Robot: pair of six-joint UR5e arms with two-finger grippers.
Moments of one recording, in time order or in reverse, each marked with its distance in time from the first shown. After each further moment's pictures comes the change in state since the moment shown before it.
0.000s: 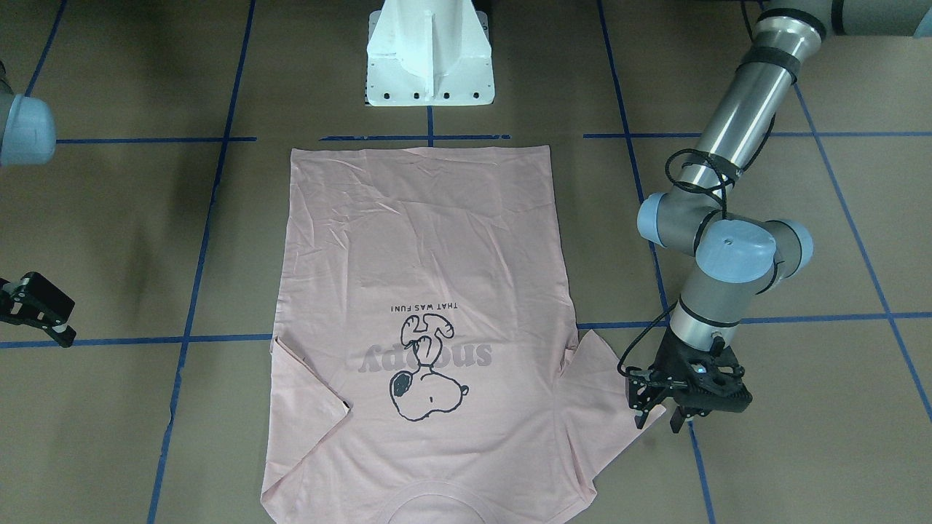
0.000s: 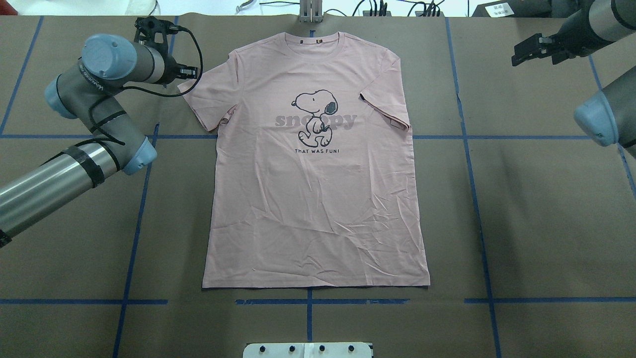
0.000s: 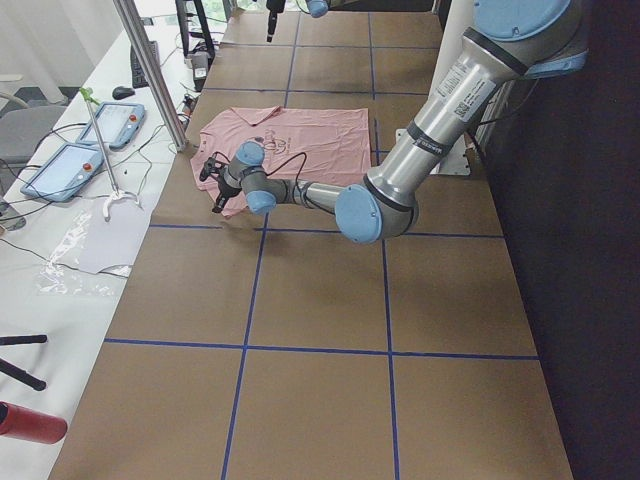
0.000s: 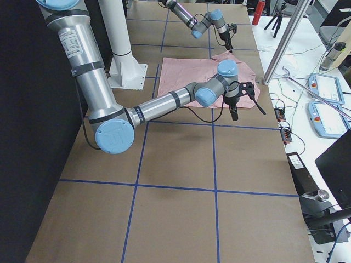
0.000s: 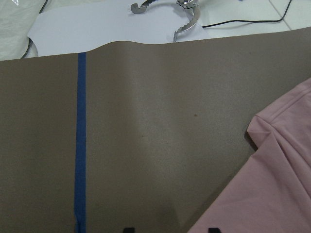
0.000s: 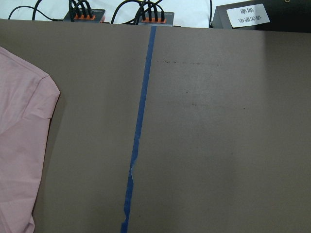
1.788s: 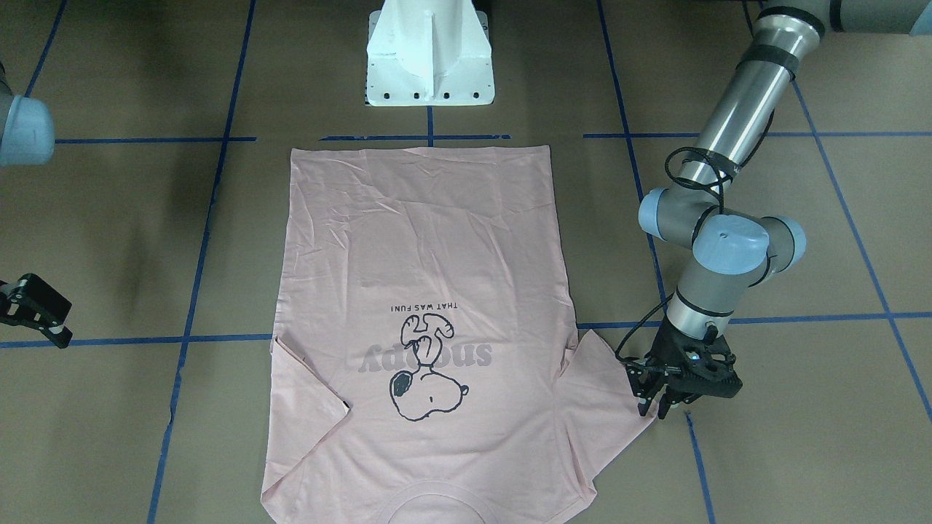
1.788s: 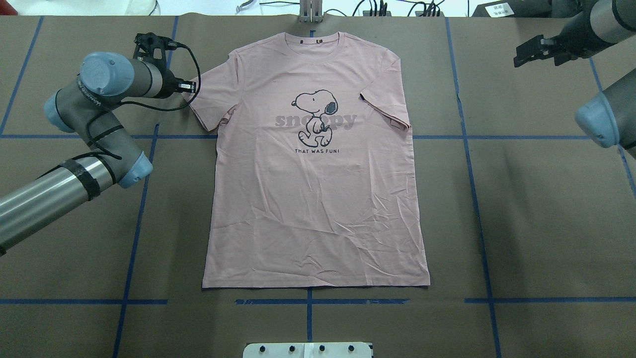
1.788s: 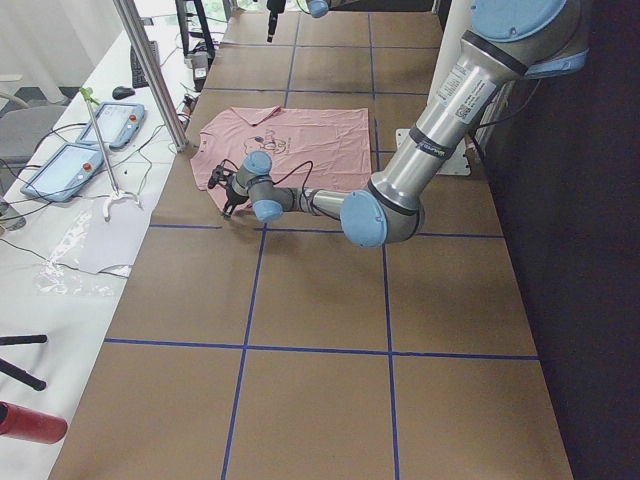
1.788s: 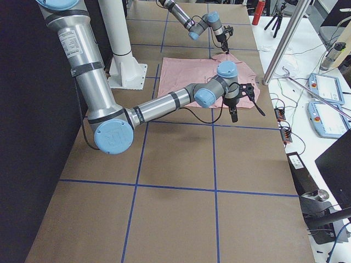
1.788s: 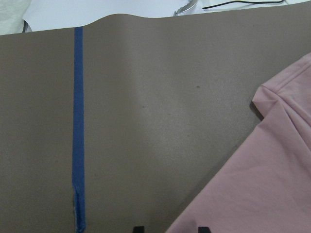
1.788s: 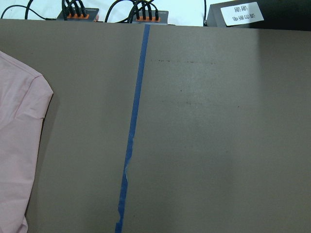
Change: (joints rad) left arm 0.027 0.041 -0.005 -0.047 0.001 0.001; right arm 0.000 -0.005 -0.003 0.000 -0.008 0.004
